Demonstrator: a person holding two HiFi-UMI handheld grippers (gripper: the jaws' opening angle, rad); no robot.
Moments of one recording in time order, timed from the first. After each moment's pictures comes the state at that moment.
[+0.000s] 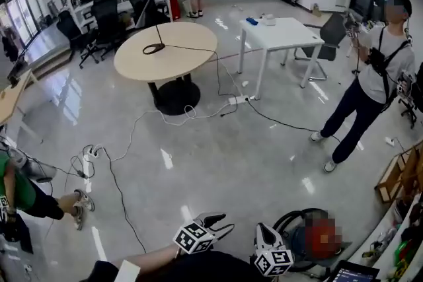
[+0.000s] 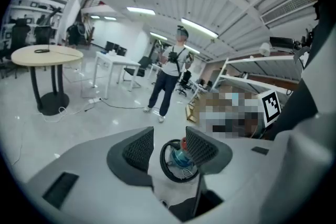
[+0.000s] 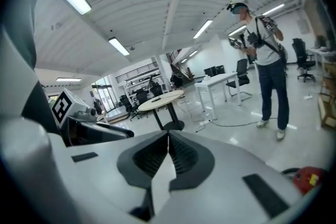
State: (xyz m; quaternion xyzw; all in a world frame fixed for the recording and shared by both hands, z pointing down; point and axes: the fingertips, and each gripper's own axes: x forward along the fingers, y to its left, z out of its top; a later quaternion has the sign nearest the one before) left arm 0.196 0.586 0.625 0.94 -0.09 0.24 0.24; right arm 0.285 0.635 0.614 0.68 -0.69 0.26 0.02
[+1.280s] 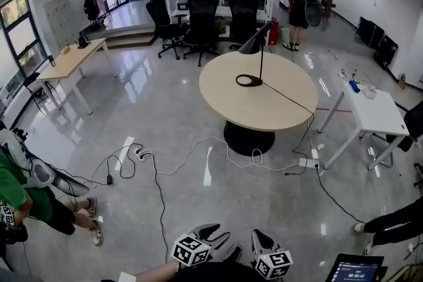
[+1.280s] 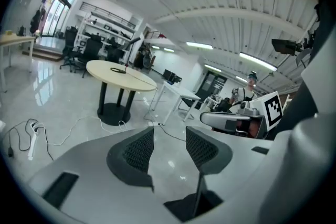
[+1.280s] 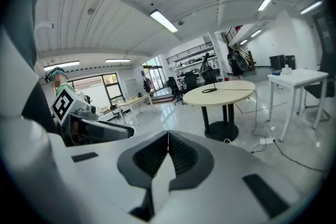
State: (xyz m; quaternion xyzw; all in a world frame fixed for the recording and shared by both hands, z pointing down) left arm -0.010 0.240 0.625 0.86 -0.39 0.12 0.31; right arm 0.093 0.232 0.614 0.43 -0.87 0.22 0.12
